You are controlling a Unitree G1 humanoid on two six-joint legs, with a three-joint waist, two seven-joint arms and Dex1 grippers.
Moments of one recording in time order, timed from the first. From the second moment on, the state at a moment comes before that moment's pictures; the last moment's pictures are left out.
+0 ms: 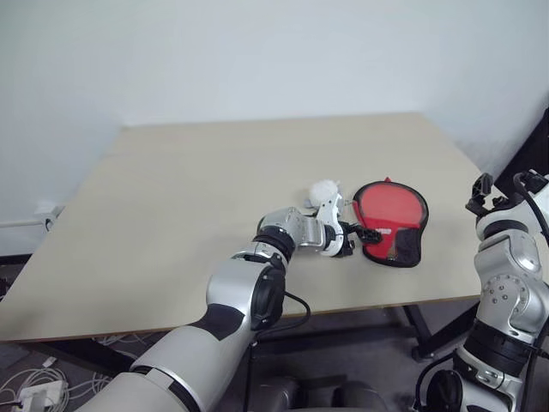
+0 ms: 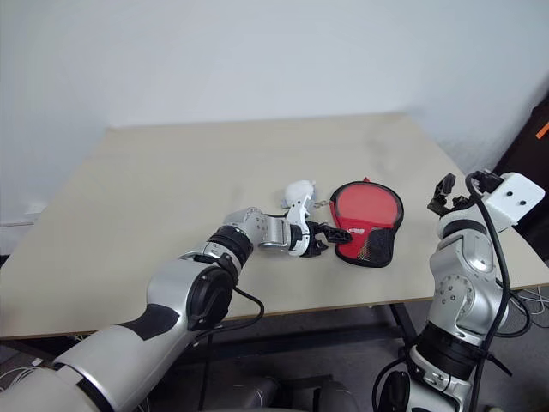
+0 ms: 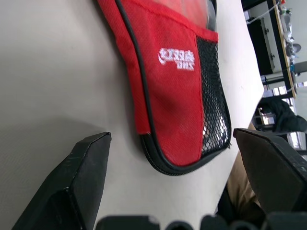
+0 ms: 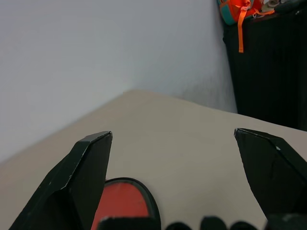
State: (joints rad) left arm -1.21 -0.18 0.30 1.31 -0.37 0.84 -0.40; right arm -0.37 -0.14 -0.54 -0.37 0.35 0.67 -0.25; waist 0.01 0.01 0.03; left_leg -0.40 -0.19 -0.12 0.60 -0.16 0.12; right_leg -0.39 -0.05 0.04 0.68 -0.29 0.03
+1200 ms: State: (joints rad) left arm -1.21 -0.18 0.25 1.33 -0.38 0.89 -0.45; right arm -0.29 -0.11 -0.52 -0.43 0.35 0.67 -0.30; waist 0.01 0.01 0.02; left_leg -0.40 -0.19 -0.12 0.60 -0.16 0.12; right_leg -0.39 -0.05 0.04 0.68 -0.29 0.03
